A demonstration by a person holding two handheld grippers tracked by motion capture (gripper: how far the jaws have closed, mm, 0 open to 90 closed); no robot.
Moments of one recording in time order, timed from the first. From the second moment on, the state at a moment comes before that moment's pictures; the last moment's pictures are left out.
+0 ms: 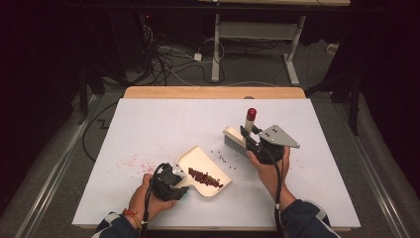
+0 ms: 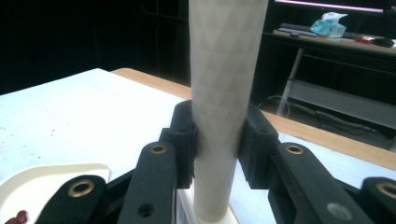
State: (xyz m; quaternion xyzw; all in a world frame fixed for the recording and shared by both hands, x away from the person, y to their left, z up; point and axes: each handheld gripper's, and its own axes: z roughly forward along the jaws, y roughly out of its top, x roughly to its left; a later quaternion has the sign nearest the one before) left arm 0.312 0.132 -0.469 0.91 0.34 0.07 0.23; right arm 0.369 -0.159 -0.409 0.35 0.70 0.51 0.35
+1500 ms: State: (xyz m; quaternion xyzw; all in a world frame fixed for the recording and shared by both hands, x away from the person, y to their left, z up) left arm 0.310 0.130 -0.468 0.91 0.33 0.07 0.24; right arm 0.325 -0.144 -0.378 0.26 0.73 0.58 0.24
